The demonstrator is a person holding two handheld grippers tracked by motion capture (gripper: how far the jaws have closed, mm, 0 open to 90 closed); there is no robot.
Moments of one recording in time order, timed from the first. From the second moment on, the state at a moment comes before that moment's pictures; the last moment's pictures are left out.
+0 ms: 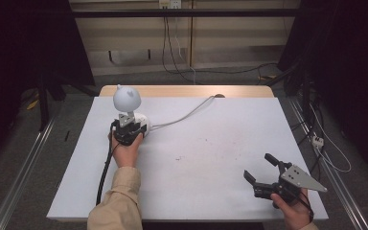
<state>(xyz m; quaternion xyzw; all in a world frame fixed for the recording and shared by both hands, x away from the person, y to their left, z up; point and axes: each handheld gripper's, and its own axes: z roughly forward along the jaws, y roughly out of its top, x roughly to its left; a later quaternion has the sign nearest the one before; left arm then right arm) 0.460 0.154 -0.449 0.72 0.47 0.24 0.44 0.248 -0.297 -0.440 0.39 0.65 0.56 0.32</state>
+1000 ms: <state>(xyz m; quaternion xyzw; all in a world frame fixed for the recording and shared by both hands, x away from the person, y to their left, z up) 0.437 0.161 -0.436 0.74 0.45 0.18 0.47 0.250 -0.294 -0.440 0.39 0.66 0.56 0.32</state>
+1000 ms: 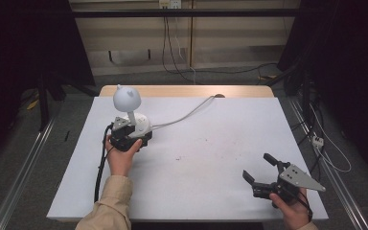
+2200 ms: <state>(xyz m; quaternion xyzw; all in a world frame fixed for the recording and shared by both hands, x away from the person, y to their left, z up) 0.395 0.173 -0.426 0.76 0.39 0.16 0.50 0.250 -0.293 -0.441 0.39 0.66 0.56 0.31</state>
